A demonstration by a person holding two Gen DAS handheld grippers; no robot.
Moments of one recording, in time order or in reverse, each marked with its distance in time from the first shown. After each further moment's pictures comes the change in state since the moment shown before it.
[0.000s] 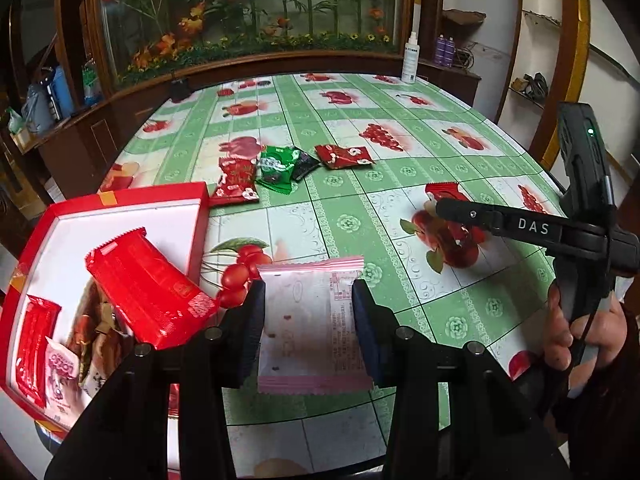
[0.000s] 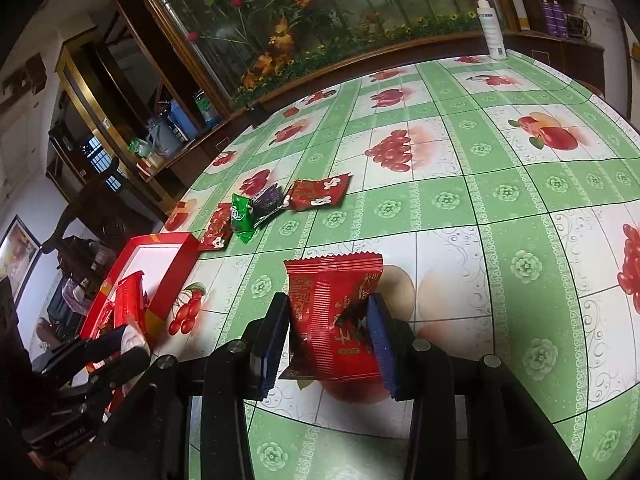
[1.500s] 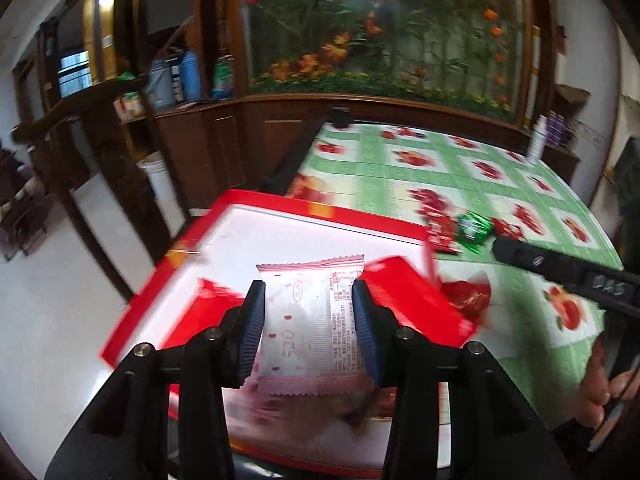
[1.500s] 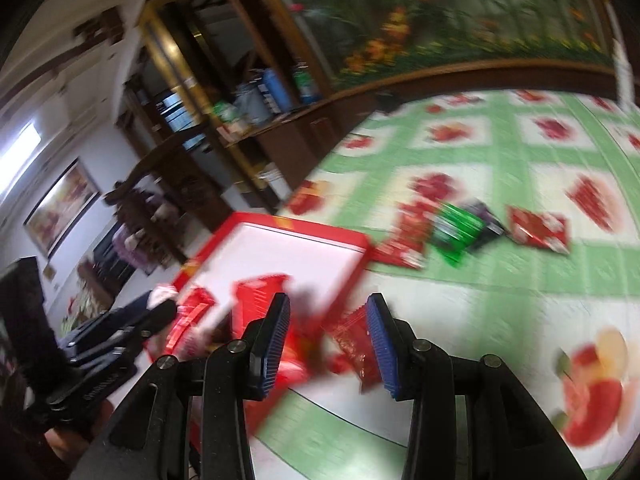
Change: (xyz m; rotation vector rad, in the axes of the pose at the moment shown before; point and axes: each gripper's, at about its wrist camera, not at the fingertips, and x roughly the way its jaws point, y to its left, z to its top) left arm -0.053 0.154 -0.021 -0.288 -0.136 0.321; right arm 0.040 0.175 0.011 -0.230 0.032 0.257
